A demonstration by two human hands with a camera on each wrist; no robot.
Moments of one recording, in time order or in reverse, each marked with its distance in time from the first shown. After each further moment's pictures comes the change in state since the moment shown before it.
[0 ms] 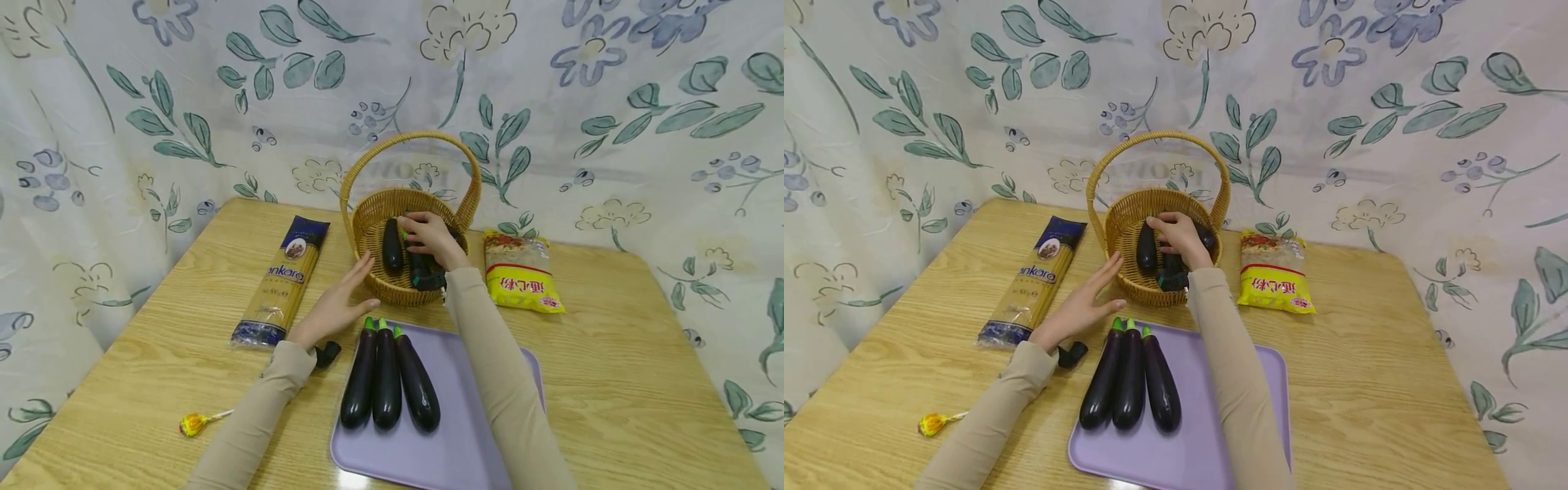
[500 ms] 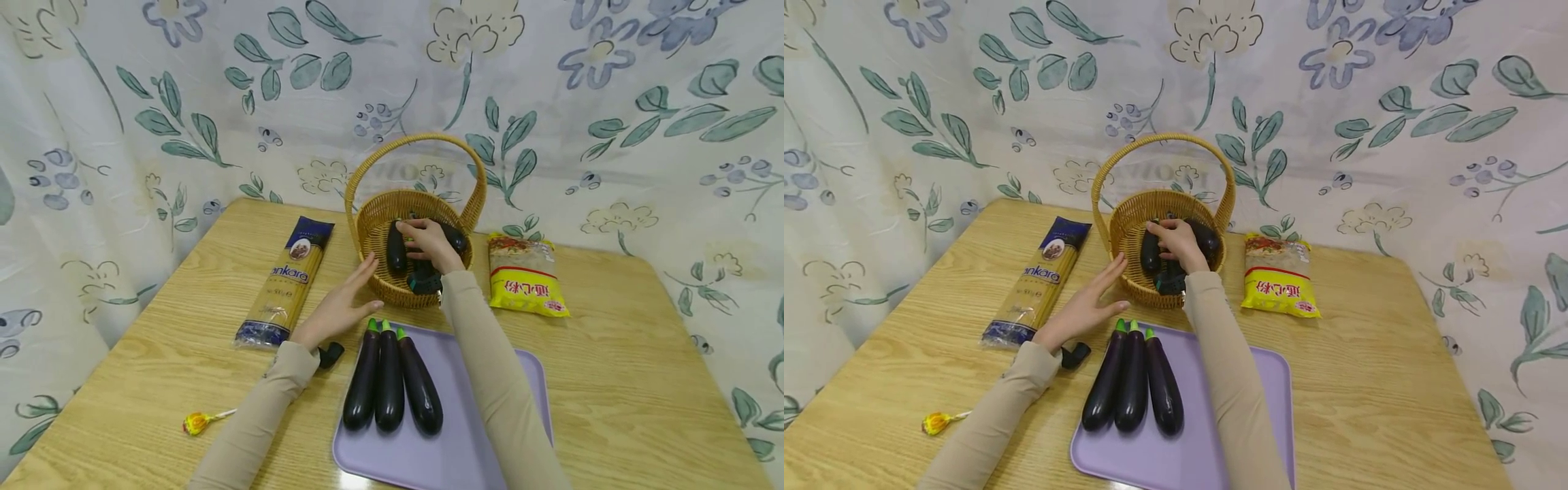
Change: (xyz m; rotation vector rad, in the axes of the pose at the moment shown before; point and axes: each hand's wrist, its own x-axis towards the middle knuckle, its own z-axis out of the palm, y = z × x) left_hand -0.001 0.002 -0.001 0.005 0.003 -0.002; right_hand 0.008 0.007 0.012 -0.011 0.007 0.043
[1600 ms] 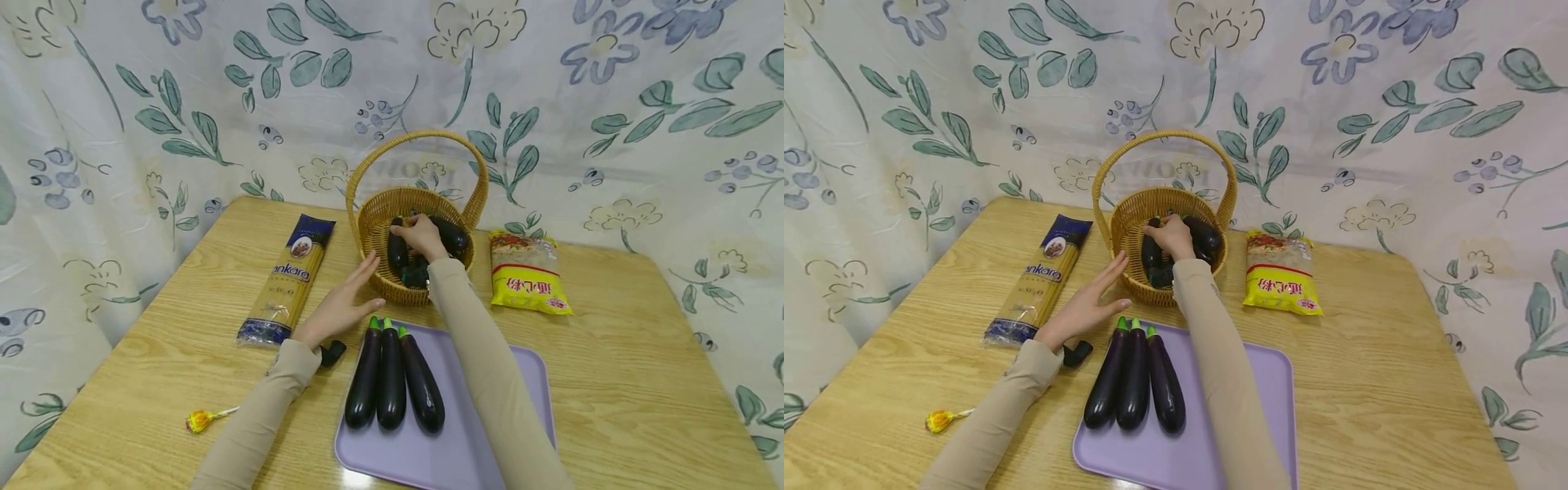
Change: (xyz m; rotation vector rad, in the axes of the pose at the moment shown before) left_hand 0.001 -0.001 0.001 -0.005 -0.004 -0.008; right_hand 0.020 0.002 0.014 -0.332 0.105 0.018
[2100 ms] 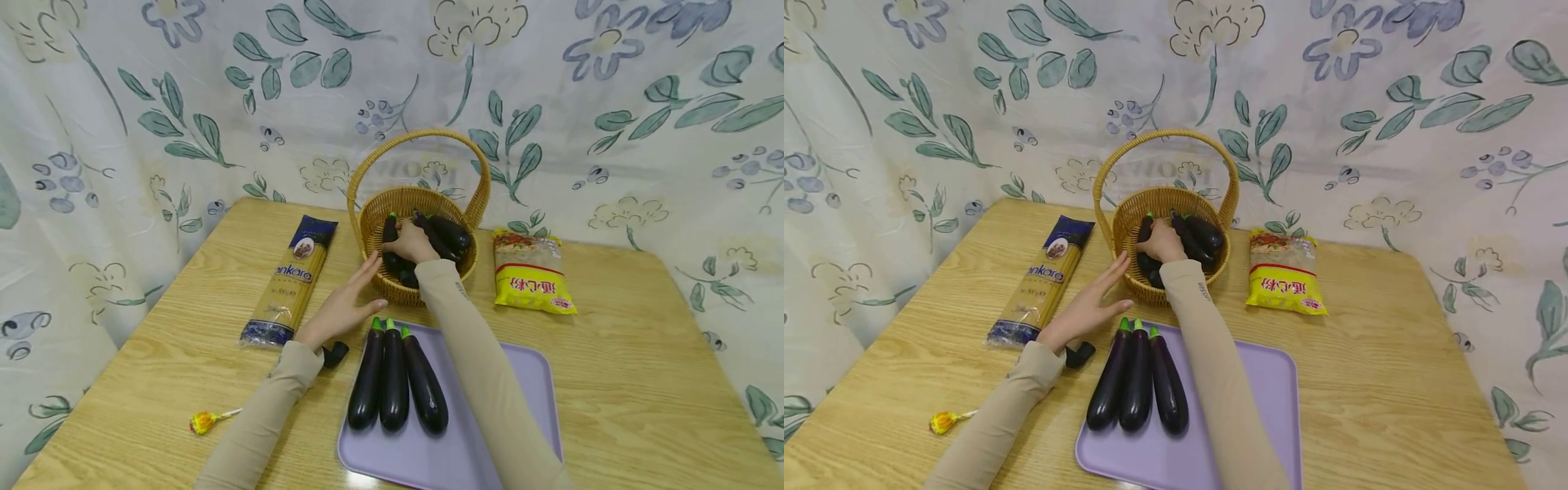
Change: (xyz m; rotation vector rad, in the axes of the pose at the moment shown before) left_hand 0.000 0.003 0.000 0.002 0.014 0.016; right_hand 0.012 0.002 0.021 -0.281 -0.055 -0.133
